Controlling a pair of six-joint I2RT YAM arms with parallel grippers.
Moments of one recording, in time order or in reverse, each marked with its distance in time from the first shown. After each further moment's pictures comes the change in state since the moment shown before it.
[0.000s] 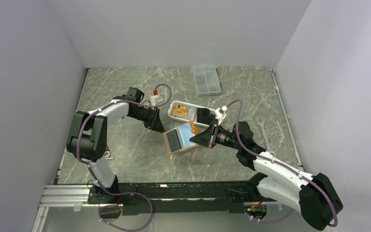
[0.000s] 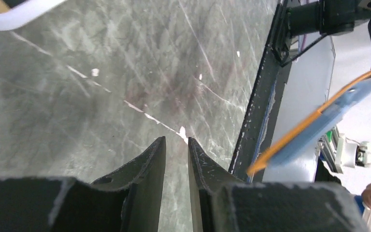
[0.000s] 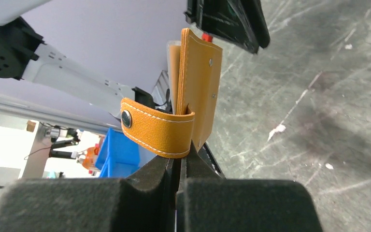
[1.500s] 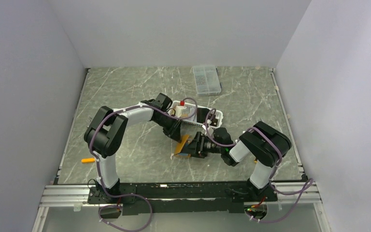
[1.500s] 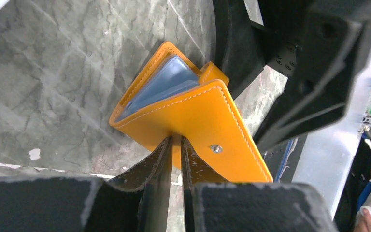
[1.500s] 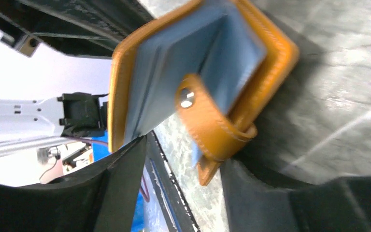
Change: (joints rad) left arm -0.301 0.142 0.069 0.118 -0.190 -0.107; right arm 0.042 0.805 -0.056 0.533 -0.018 0.158
